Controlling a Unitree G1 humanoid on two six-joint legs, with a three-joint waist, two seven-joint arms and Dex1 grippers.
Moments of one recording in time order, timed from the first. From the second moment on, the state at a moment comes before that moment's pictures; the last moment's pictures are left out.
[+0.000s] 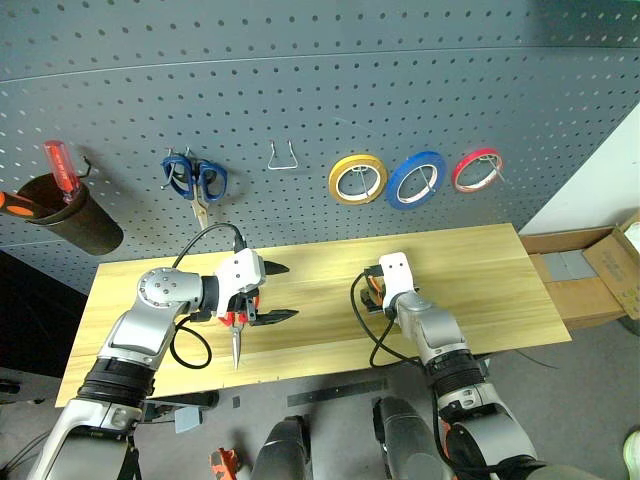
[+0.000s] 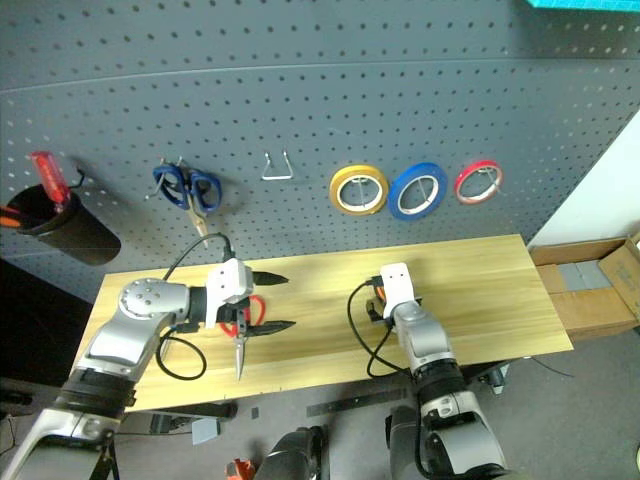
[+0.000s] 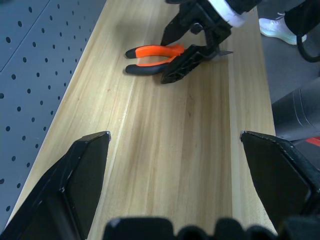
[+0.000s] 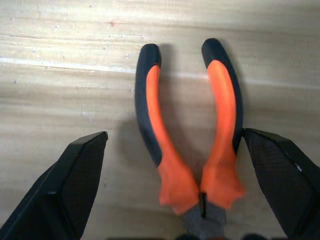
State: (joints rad) left arm -0.40 0.70 -0.13 0.19 -0.15 0.02 -1.16; right arm -0.56 0.06 0.04 0.47 -0.06 0.66 0.06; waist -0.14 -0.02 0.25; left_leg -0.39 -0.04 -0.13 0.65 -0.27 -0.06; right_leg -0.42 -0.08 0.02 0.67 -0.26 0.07
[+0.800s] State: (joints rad) left arm -0.34 0.65 -0.03 0.15 -0.26 0.12 -1.05; right arm -0.50 0.04 0.07 0.31 -0.06 0.66 0.04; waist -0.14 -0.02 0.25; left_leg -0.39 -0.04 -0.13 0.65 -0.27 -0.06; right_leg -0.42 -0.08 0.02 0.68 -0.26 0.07
